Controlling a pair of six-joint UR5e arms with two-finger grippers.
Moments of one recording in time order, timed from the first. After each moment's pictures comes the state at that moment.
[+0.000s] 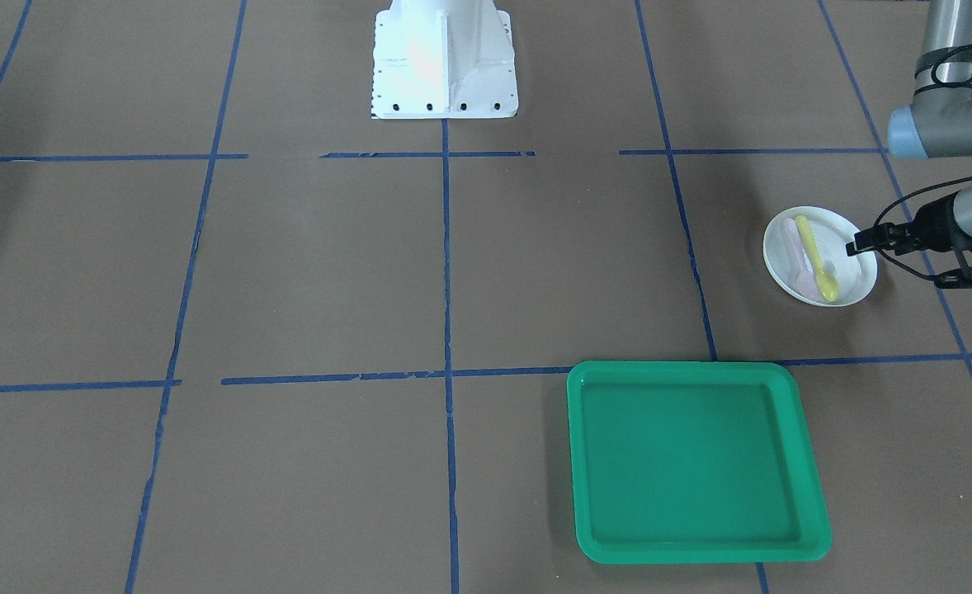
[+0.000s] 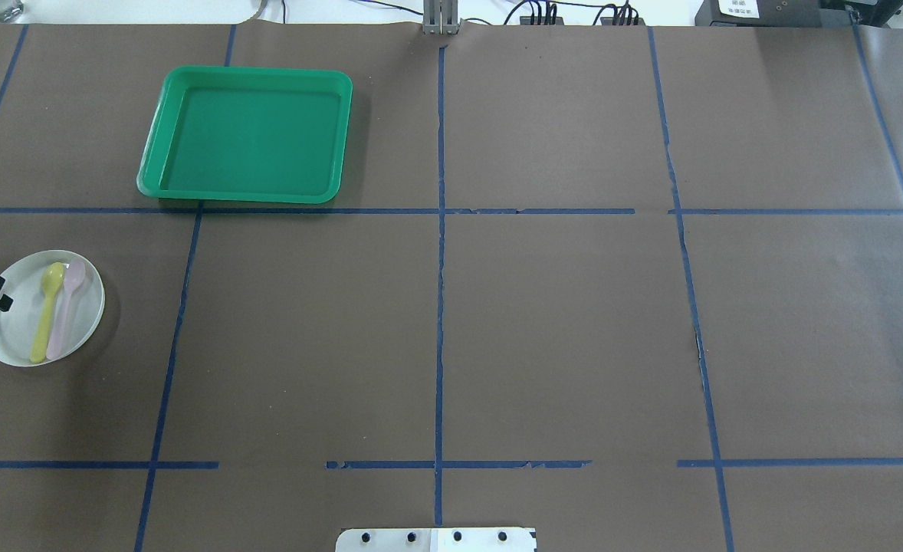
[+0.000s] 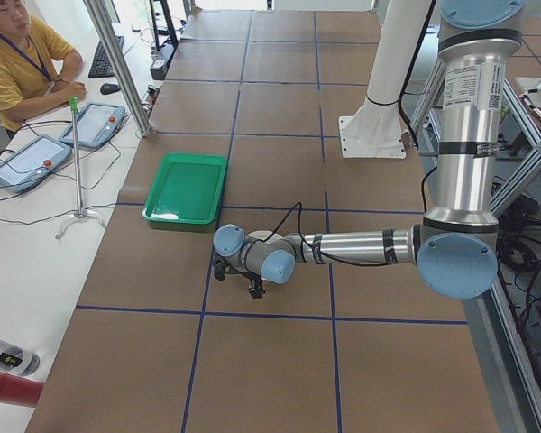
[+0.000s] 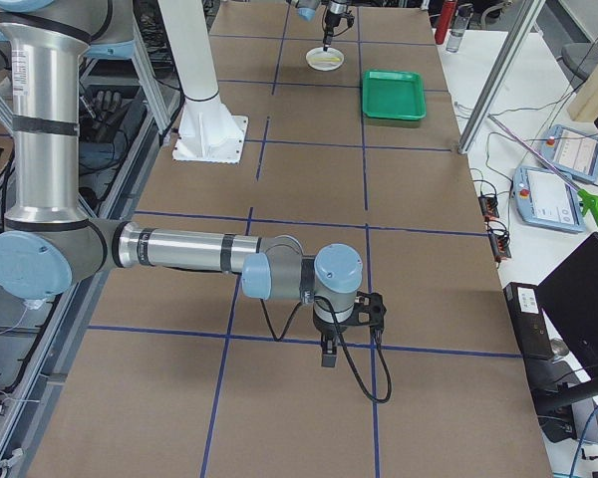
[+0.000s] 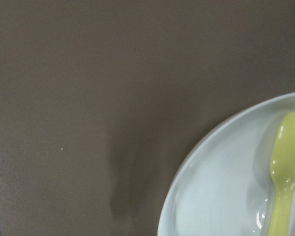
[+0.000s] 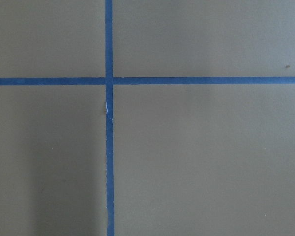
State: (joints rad) left arm -1.12 -1.57 -1.39 -1.99 -2.48 -0.50; right arm 1.58 -1.65 1.62 -1.53 2.28 0.03
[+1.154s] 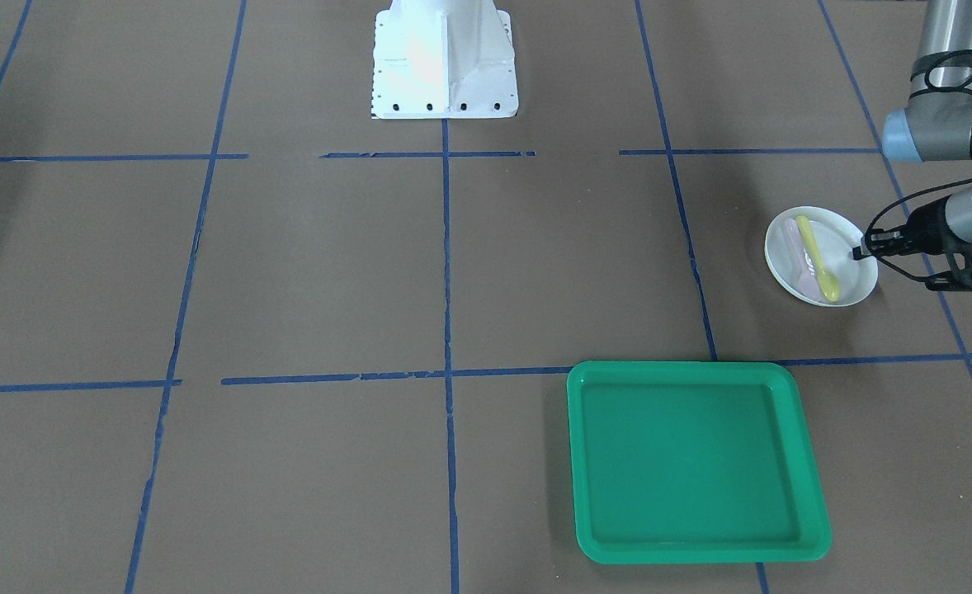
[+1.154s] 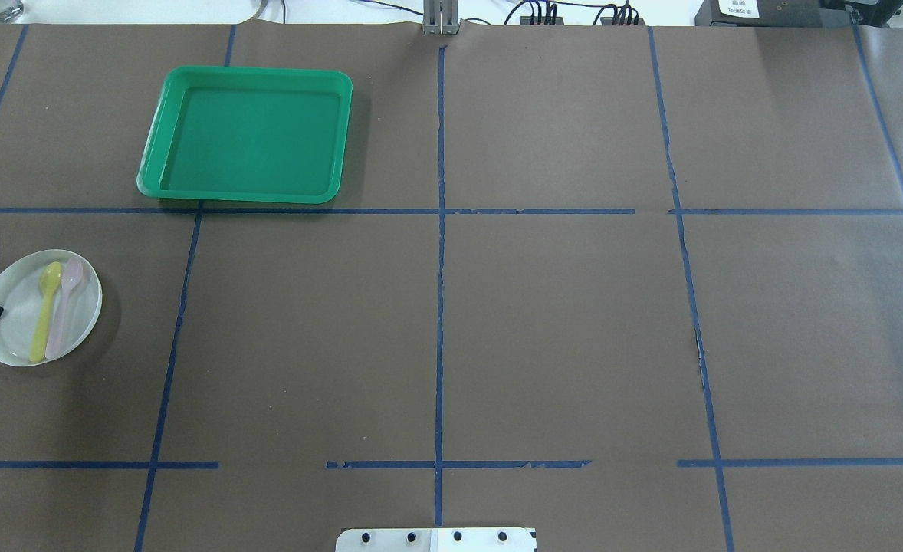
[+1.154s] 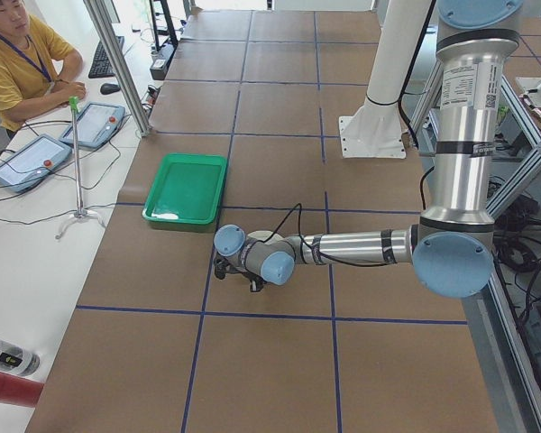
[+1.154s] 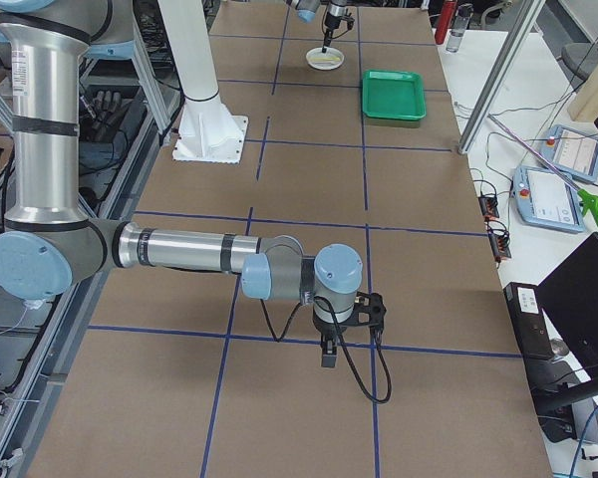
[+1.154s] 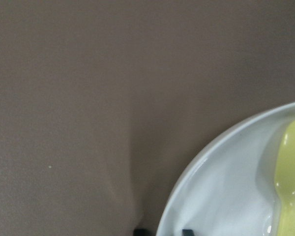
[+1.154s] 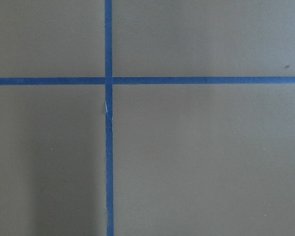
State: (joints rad) left arm -1.10 -1.58 -1.38 -2.02 -2.48 -0.50; right arm 1.58 -1.65 1.62 -1.53 2.28 0.03
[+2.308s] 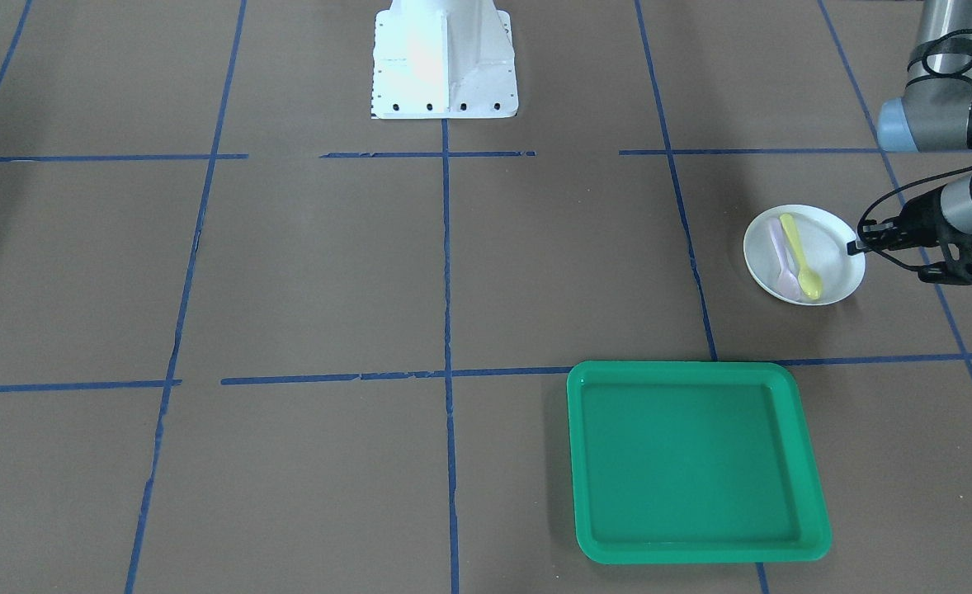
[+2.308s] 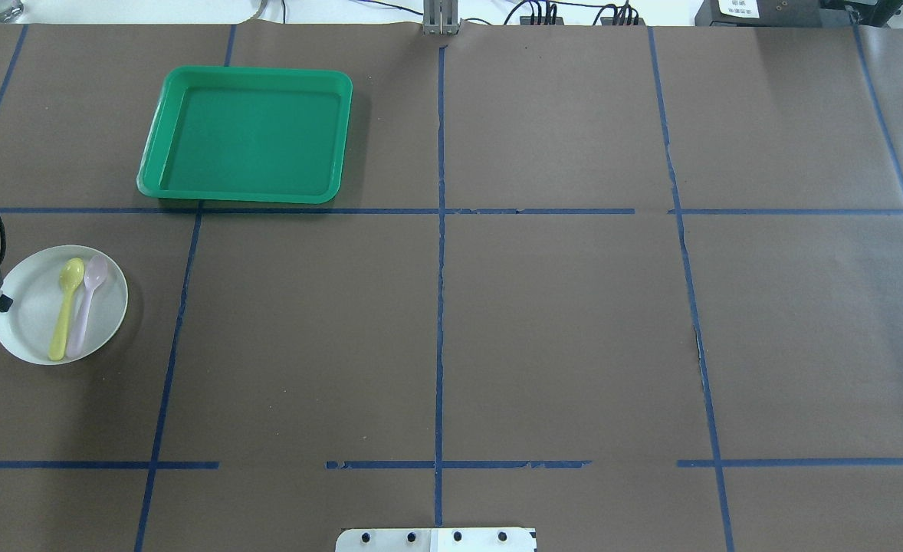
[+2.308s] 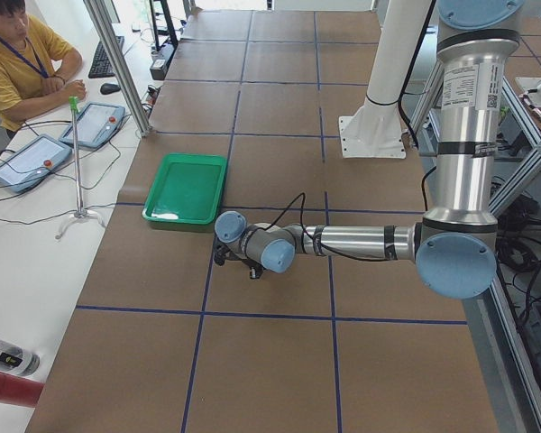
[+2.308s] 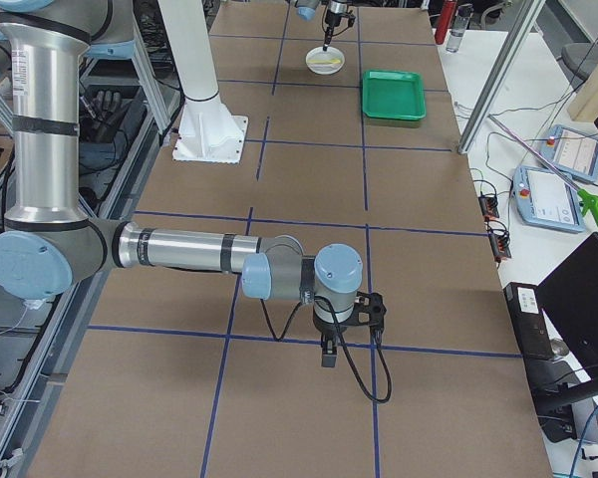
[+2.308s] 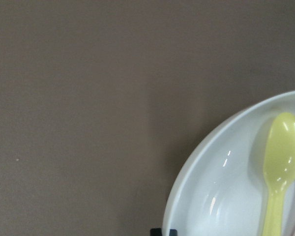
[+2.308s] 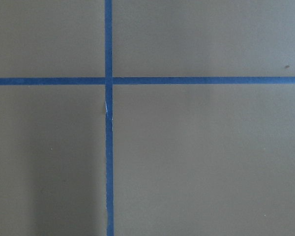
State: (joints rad) left arm -1.10 -1.57 -1.48 -1.98 -2.51 -0.49; right arm 1.58 -1.65 1.62 -1.53 2.28 0.03
